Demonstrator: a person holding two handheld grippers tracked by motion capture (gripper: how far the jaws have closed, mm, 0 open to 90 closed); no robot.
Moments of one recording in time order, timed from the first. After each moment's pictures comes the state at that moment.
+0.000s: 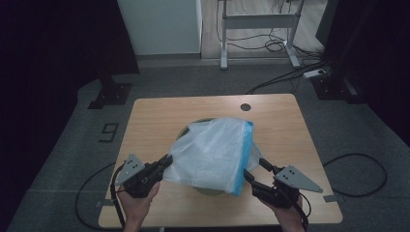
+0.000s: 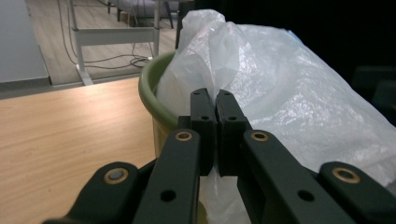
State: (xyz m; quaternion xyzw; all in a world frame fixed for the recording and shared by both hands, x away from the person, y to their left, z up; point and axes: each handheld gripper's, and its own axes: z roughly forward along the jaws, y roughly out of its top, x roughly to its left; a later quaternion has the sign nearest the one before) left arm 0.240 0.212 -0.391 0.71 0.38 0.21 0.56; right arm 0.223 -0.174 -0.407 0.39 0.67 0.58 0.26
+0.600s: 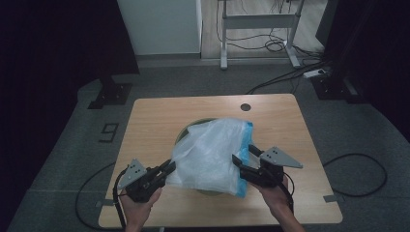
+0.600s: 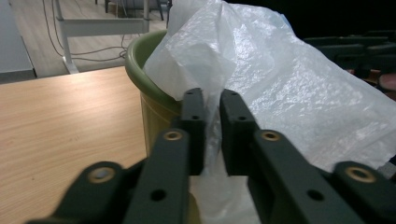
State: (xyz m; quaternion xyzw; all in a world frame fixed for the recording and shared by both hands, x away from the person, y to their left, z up) left arm 0.239 0.211 -0.401 0.71 0.37 0.20 0.56; right arm 0.269 -0.148 -0.405 0.40 0.68 0.56 0.25
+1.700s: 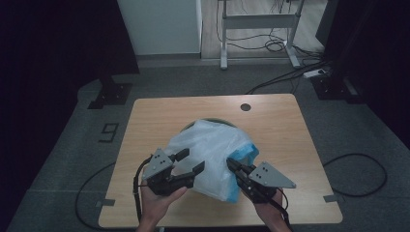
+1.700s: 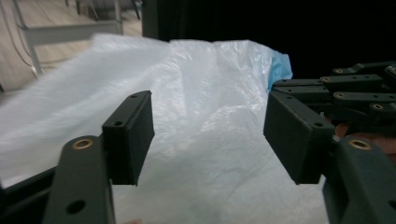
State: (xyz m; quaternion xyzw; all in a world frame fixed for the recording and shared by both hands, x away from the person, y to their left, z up) left arm 0.245 0.144 -0.363 0.75 0.33 0.16 0.55; right arm 0.231 -0.122 -0.395 0.30 0.70 0.58 0.28
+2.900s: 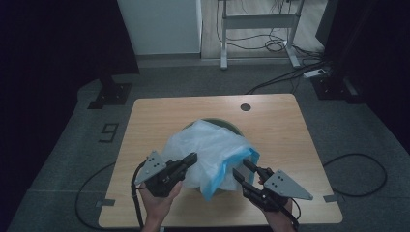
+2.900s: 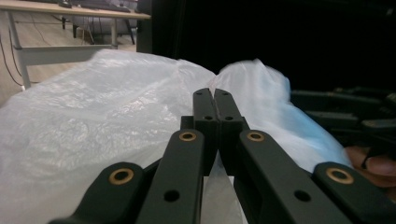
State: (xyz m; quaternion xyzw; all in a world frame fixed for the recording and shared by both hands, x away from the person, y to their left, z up) left arm 0.240 0.161 -0.368 0.70 0.32 0.17 0.62; right arm 0.214 -0.148 -0.402 0.32 0.67 0.61 0.28
